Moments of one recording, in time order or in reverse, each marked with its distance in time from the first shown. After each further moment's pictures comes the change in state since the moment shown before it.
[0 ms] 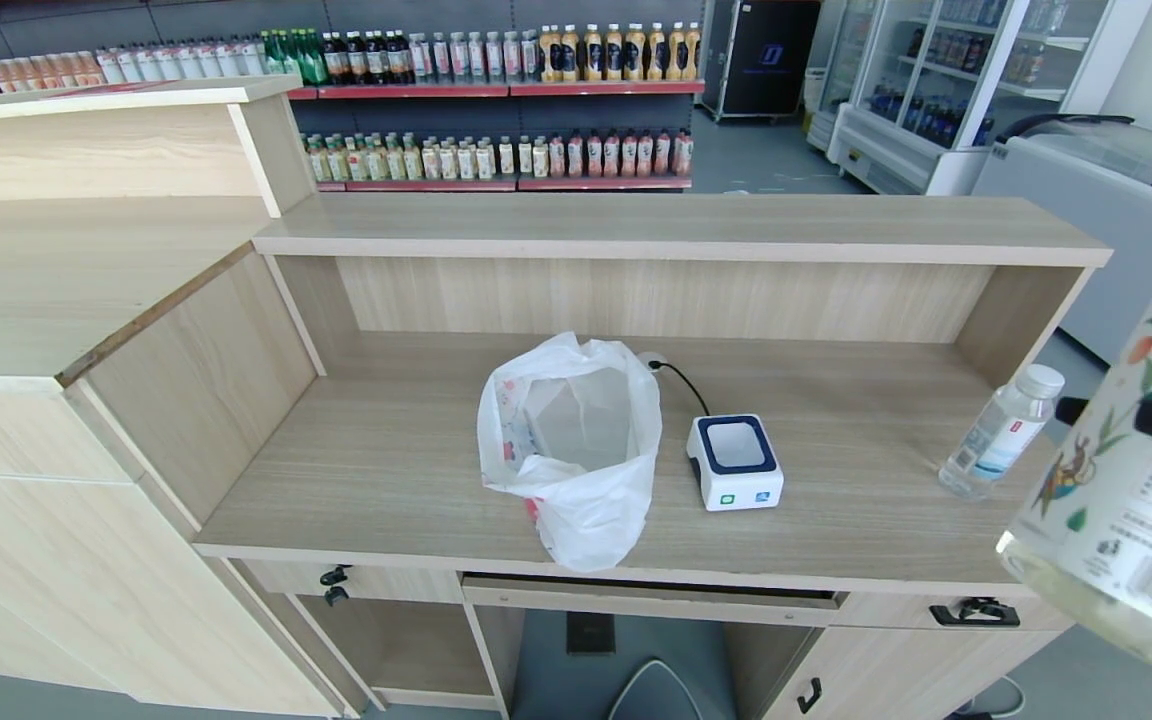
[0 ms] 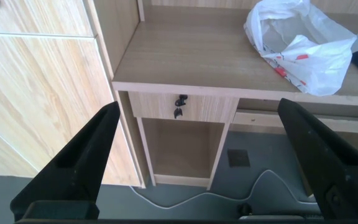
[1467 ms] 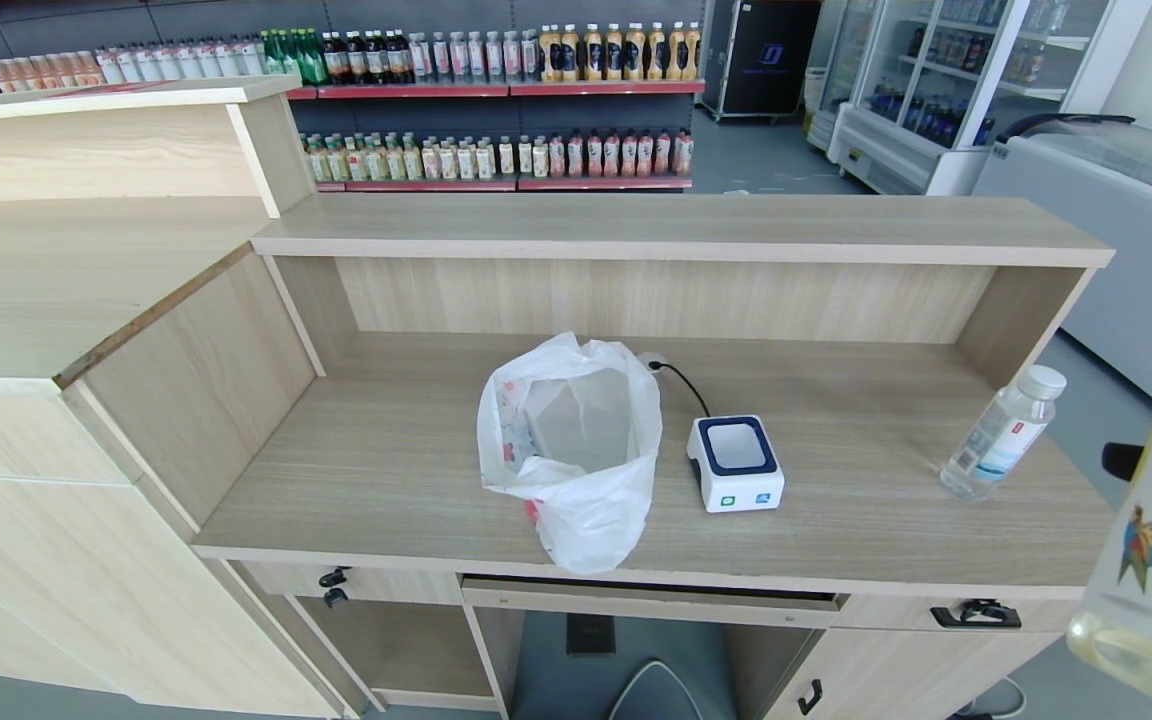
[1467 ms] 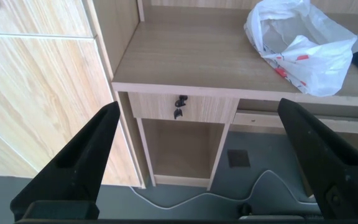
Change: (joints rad) left arm 0.000 0.000 0.000 0.000 0.000 0.000; right arm 0.028 -0.062 0.005 0.002 0.129 0.250
